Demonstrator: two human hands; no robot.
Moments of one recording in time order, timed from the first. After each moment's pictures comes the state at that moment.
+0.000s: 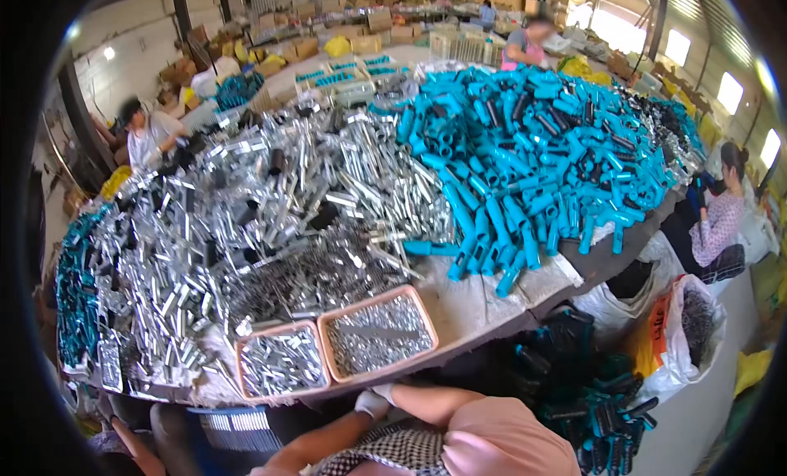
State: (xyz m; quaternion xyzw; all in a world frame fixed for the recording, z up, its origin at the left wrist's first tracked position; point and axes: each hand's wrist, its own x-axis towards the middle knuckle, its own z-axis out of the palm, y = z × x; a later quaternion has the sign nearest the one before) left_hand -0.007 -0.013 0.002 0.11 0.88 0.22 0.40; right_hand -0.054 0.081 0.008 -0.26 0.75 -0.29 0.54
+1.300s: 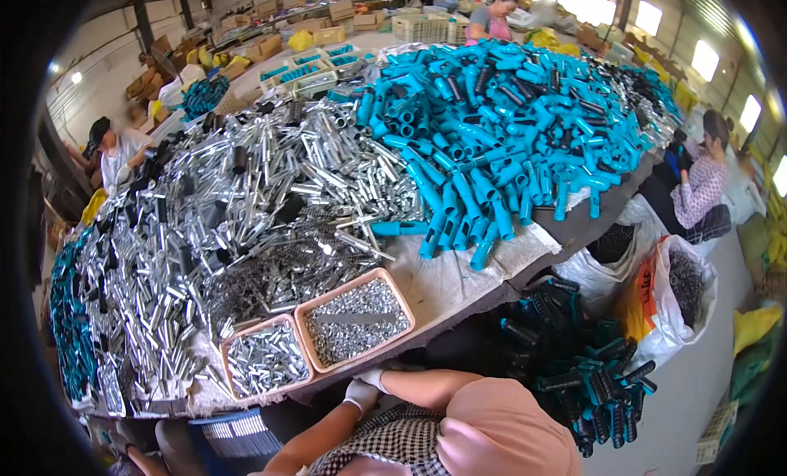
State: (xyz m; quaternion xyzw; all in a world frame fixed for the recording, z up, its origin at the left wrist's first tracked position) left_hand -0.006 -0.007 0.051 -0.05 0.80 0.40 0.44; right_hand -0.029 0.101 0.061 -0.05 0.92 -0.34 0.21
